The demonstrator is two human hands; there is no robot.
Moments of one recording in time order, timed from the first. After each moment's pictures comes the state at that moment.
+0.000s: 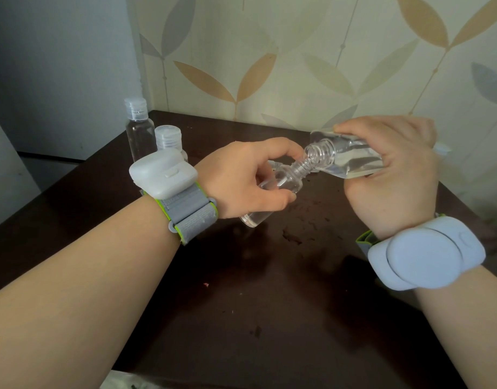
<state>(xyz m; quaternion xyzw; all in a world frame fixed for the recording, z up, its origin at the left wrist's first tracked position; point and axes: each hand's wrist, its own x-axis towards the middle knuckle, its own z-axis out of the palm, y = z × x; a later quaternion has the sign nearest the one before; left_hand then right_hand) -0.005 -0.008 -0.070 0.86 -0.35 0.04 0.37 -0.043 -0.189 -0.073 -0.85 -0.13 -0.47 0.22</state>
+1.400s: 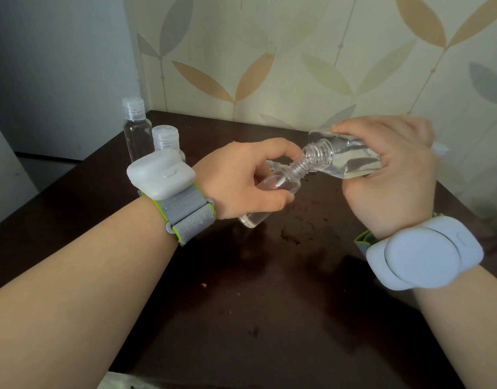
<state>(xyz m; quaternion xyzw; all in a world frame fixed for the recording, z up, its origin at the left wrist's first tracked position) -0.006 -0.009 -0.071 0.86 -0.34 0.03 0.37 -0.041 -0.190 -0.074 -0.84 -0.13 -0.47 0.23</state>
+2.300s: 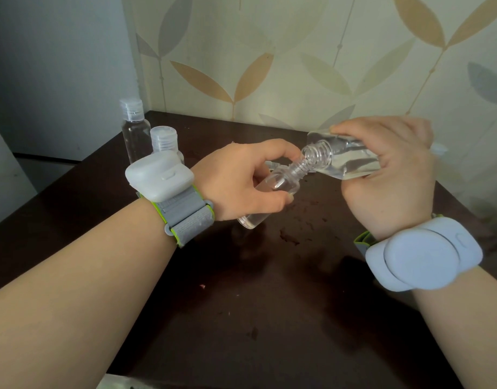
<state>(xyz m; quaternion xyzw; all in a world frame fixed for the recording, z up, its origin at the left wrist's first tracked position) -0.007 -0.009 -0.071 0.86 -0.34 0.04 0.37 -0.040 -0.191 -0.075 -0.84 -0.13 -0.47 0.23</state>
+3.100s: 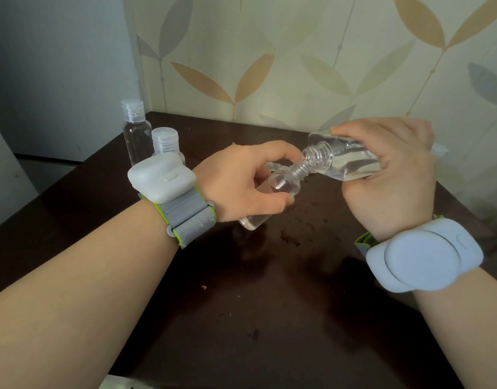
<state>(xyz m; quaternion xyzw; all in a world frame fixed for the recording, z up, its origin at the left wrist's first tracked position) -0.007 -0.010 -0.072 0.86 -0.35 0.04 0.36 -0.041 -0.191 -0.075 -0.84 -0.13 -0.47 0.23</state>
